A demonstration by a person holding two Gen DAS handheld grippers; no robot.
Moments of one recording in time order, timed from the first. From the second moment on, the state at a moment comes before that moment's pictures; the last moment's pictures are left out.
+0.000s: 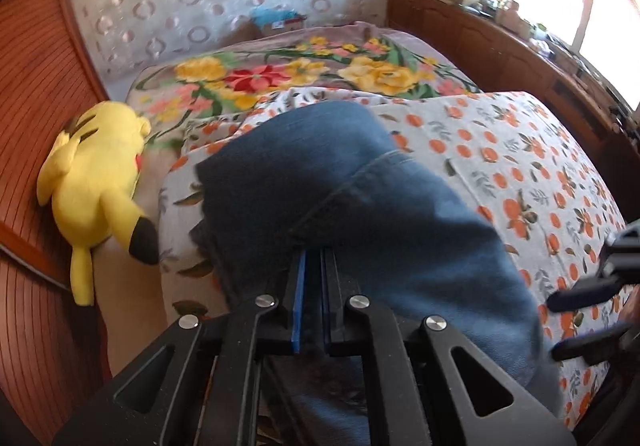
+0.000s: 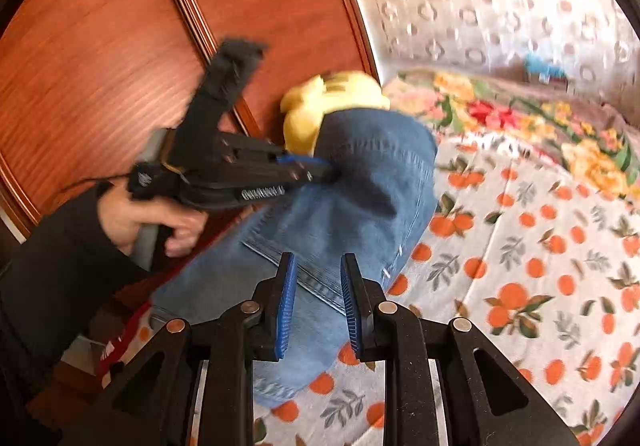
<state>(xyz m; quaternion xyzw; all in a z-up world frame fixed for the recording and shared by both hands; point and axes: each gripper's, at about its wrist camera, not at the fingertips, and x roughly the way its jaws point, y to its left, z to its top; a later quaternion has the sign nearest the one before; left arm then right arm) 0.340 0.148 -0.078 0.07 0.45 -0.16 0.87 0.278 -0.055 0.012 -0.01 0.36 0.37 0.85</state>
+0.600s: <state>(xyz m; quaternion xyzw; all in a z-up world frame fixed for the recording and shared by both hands) 0.221 0.152 -0.061 0.03 0.41 -0.18 0.89 0.242 -0.060 0.001 -0.03 0.34 0.40 0.85</state>
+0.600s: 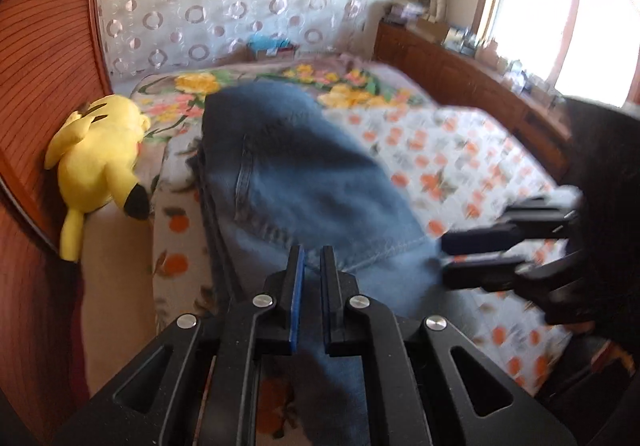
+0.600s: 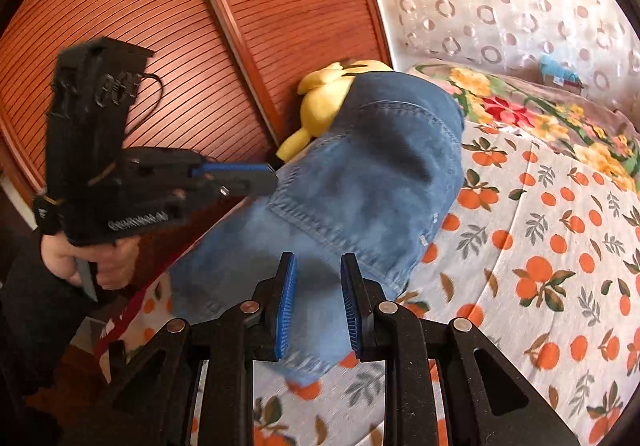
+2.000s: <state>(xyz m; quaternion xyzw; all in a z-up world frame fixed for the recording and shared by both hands) 0.248 0.207 -0.090 -0.05 0.41 -0.13 0.90 0.412 -0.021 0.005 -0.10 0.34 0.37 0.86</state>
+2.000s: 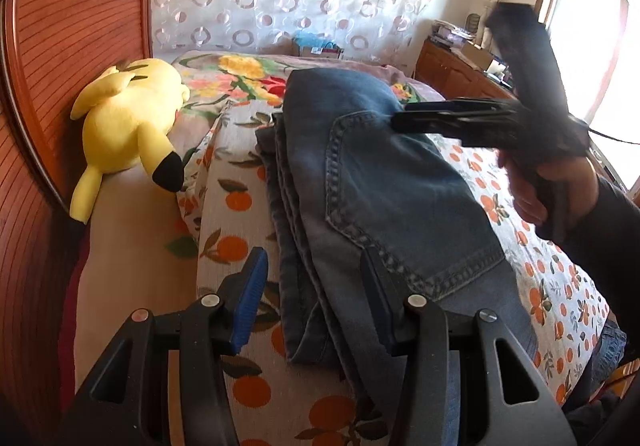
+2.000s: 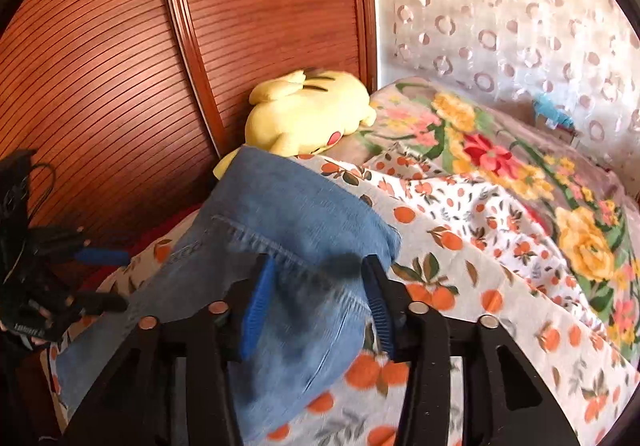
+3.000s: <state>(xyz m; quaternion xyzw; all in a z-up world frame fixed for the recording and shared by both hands) 0.222 0.203 -0.115 -0.12 0.45 -0.11 0.88 0.464 -0.026 -0.031 -0.01 0.40 0.39 0.83</state>
